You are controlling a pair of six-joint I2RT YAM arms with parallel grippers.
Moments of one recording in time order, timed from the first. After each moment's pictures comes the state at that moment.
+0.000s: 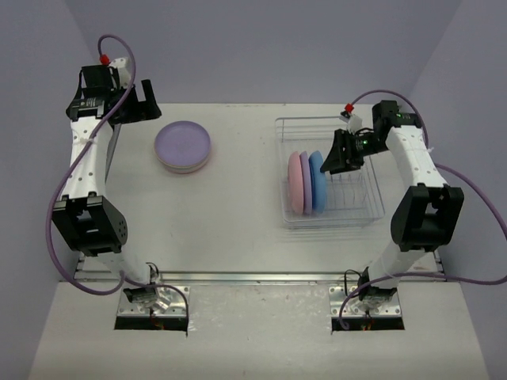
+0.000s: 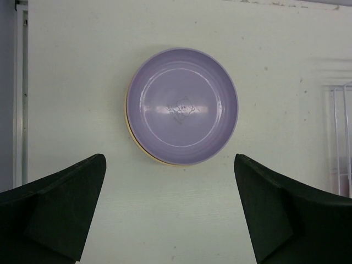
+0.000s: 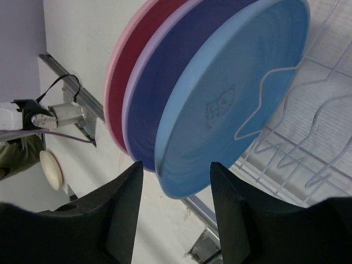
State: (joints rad) left arm 0.20 1.68 1.78 -0.77 0.25 -0.05; right arm -0.07 1.73 1.52 -1.12 -0.80 -0.17
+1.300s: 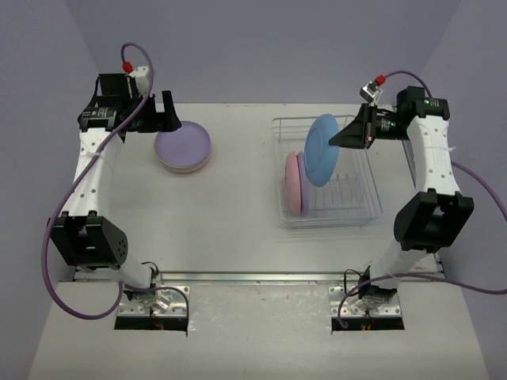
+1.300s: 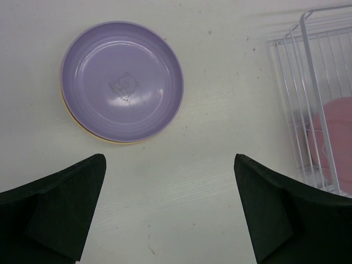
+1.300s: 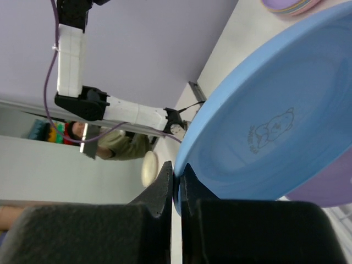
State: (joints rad) left arm 0.09 1.54 1.67 -0.81 0.32 -0.03; right arm -0.17 1.73 1.76 -1.37 -1.42 -0.23
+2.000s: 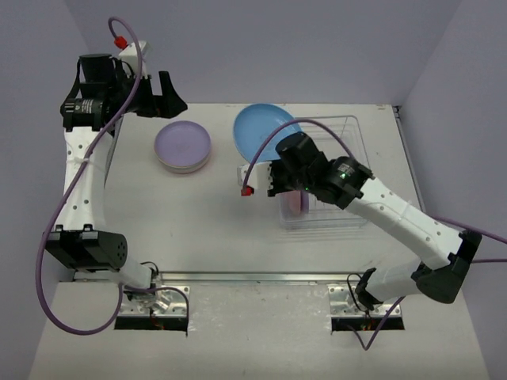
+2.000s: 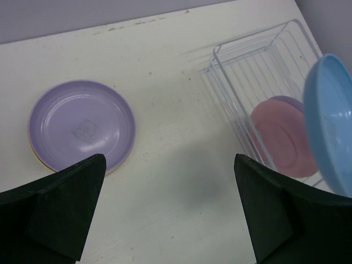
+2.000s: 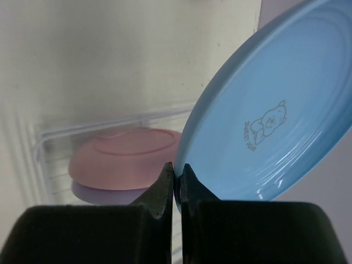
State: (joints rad) left arm 0.08 1.52 1.86 -0.86 0.54 -0.04; right arm 0.84 1.37 1.51 -0.85 0.05 -0.93
